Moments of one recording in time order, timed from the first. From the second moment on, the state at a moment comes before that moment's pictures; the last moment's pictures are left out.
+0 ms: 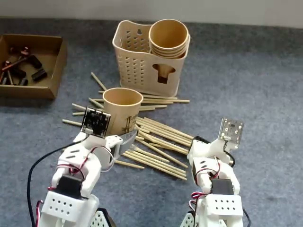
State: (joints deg) left arm 9.1 -88.4 85.7 43.9 1.9; right arm -3.1 -82.6 96.0 36.3 -11.5
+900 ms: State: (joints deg) left arm 9.0 -104.3 85.3 66.0 -5.1; right arm -3.1 -82.6 96.0 36.3 -11.5
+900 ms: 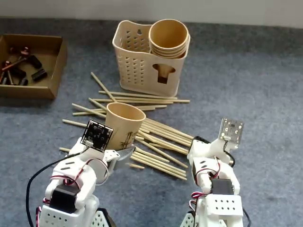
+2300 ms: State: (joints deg) left arm 1.2 -104.4 79.2 66.2 -2.2; right arm -3.3 -82.6 85.4 44.6 14.5
